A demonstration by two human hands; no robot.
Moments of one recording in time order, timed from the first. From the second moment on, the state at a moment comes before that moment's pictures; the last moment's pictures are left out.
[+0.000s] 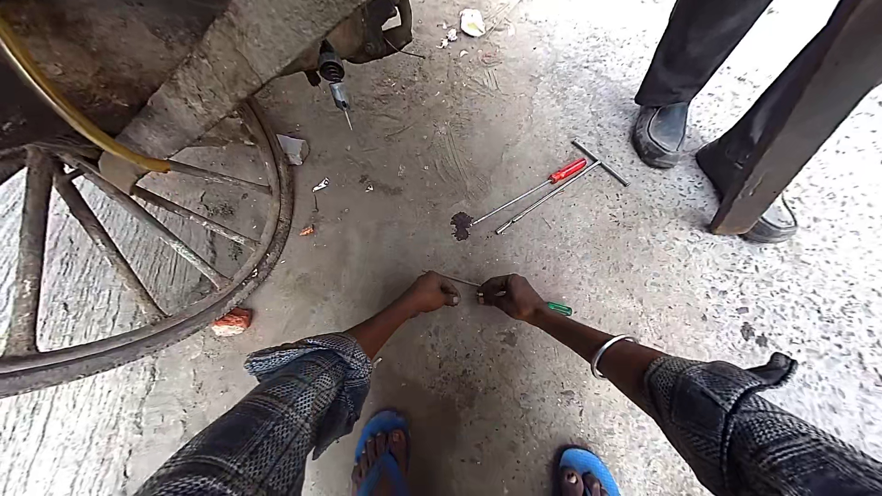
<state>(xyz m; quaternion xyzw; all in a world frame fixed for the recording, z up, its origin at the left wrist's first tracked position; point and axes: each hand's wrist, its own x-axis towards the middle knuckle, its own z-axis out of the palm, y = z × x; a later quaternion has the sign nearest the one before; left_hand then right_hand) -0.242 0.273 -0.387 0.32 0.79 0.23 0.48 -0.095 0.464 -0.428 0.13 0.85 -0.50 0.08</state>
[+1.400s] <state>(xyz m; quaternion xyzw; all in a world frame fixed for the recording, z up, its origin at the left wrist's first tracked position) -0.270 0.313 -0.338 0.38 0.80 0.38 0.28 -0.144 0.464 -0.381 0.27 0.24 -0.93 0.07</state>
